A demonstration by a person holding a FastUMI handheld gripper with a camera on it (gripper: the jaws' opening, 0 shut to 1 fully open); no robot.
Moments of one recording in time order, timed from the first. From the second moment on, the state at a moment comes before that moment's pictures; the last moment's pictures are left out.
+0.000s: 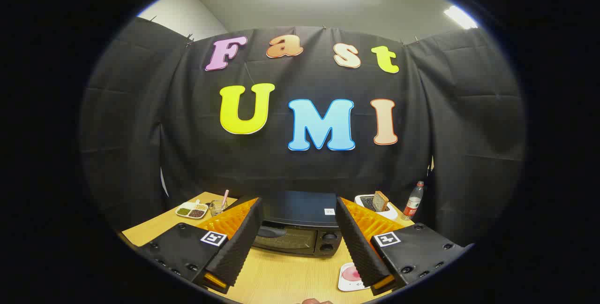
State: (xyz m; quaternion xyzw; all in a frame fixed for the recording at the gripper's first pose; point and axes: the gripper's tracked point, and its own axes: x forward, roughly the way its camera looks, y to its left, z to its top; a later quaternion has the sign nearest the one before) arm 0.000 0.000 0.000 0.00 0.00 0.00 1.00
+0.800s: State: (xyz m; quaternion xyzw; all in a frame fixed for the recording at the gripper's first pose) arm 0.002 0.002 -0.006 0.01 0.01 0.00 1.00
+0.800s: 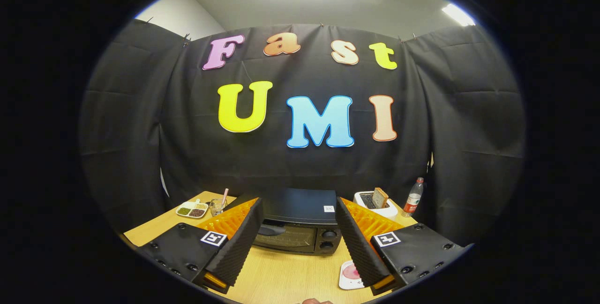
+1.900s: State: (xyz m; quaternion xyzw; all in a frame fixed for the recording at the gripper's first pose) arm 0.140 0.065 -0.081 0.03 0.12 -0.03 0.99
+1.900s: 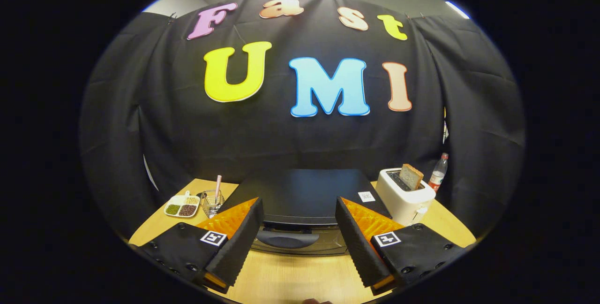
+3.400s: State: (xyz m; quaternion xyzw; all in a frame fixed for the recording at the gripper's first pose) arm 0.125 0.082 -0.186 0.06 0.27 -0.01 0.96
